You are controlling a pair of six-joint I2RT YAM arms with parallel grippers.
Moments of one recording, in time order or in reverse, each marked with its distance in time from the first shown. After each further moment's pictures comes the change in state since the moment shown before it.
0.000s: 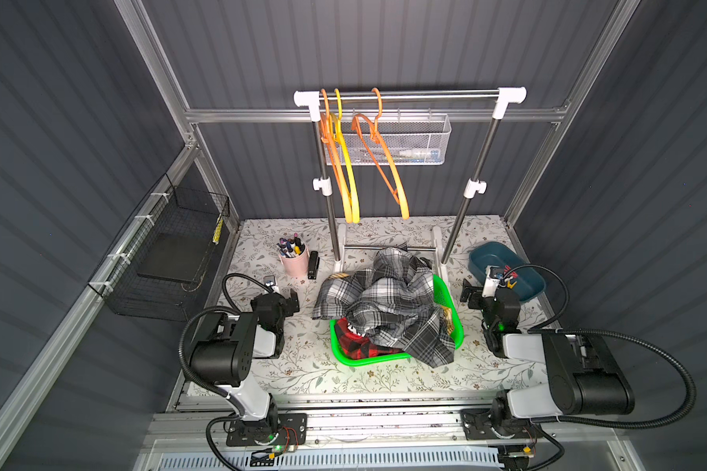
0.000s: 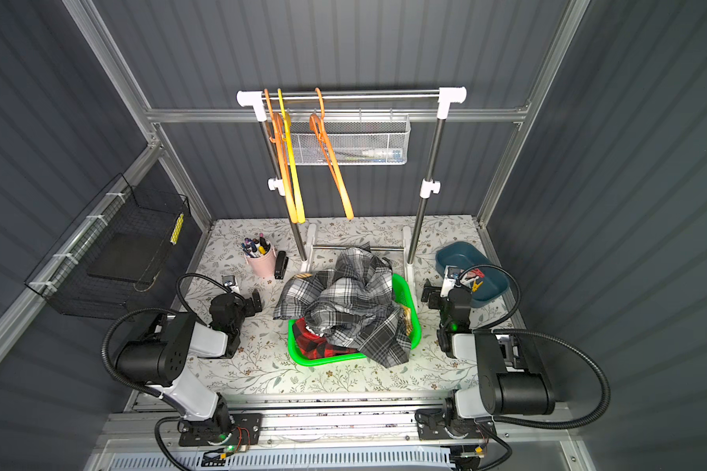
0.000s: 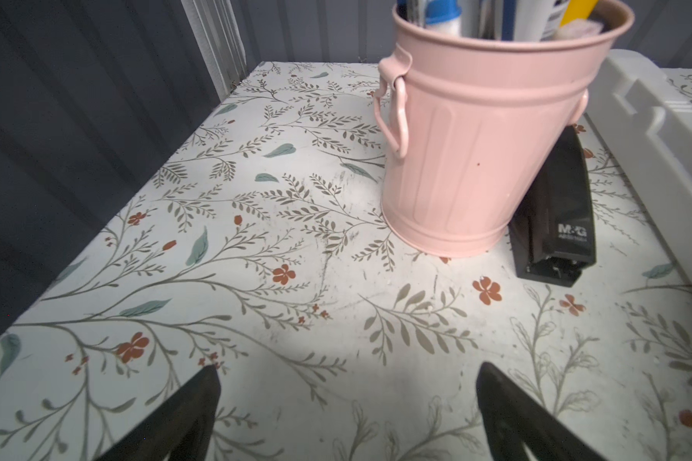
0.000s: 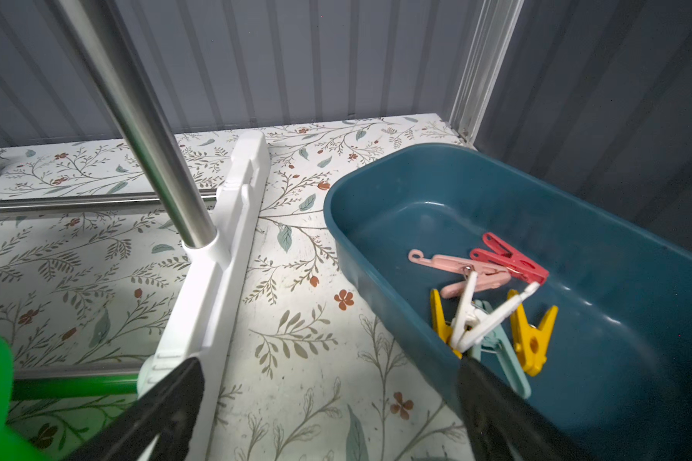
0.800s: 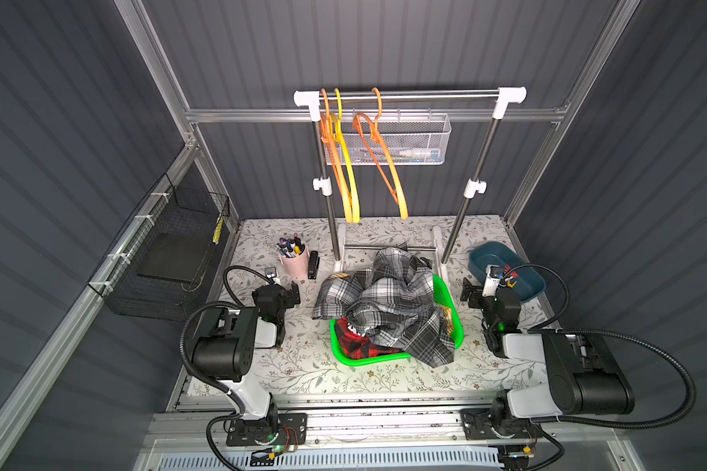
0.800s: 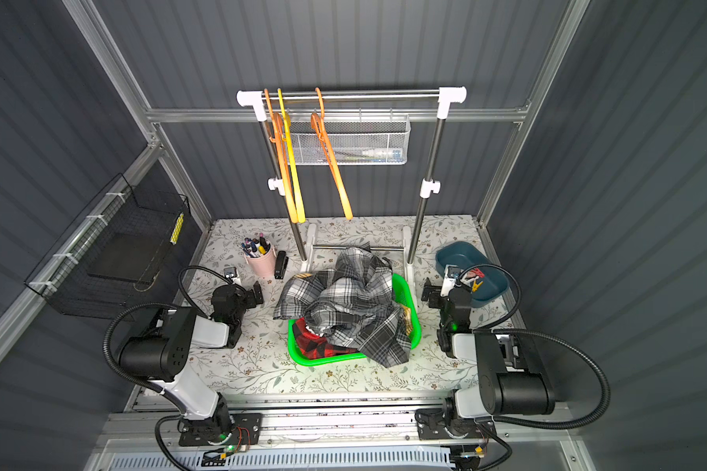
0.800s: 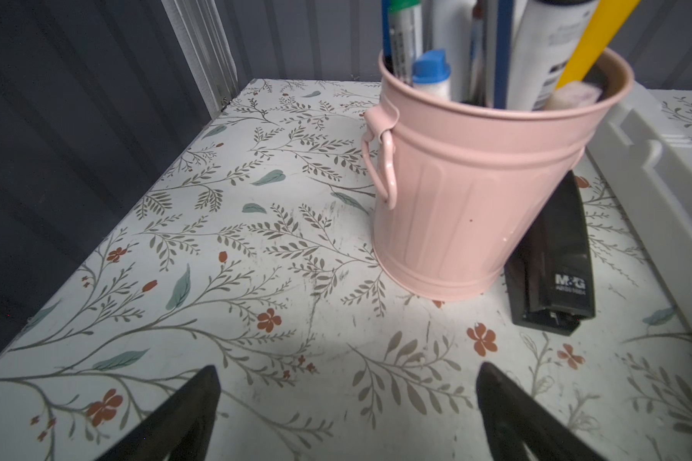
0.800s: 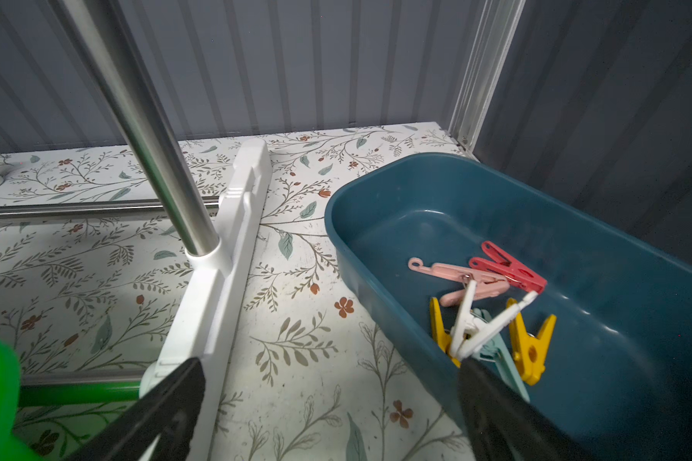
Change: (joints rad) left arm 0.000 0.009 0.098 -0.083 0.008 0.000; right arm -0.002 0.000 0.000 0.011 -0.003 -0.003
